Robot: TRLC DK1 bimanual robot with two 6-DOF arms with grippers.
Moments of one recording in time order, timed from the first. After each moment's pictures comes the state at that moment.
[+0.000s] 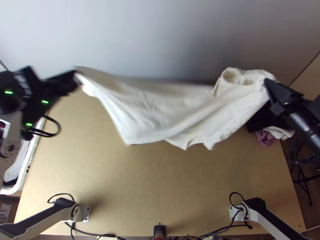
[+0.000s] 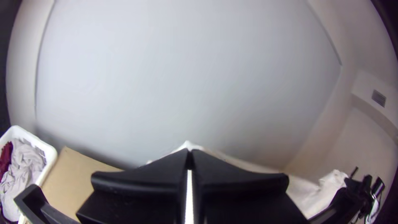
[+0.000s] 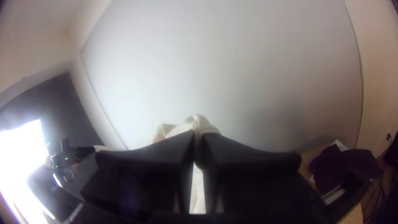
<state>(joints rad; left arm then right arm) -0.21 1.13 1.67 -0.62 -0.01 -0.45 0.22 0.96 1.60 -0.62 -0.17 0.46</state>
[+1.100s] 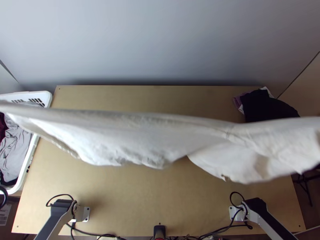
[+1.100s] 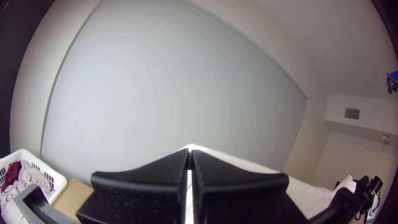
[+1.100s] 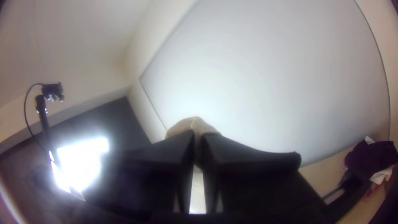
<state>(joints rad) -0.01 0.68 1.66 -0.70 0.11 -0.48 0.21 0.86 2.08 -0.93 -0.38 0.68</state>
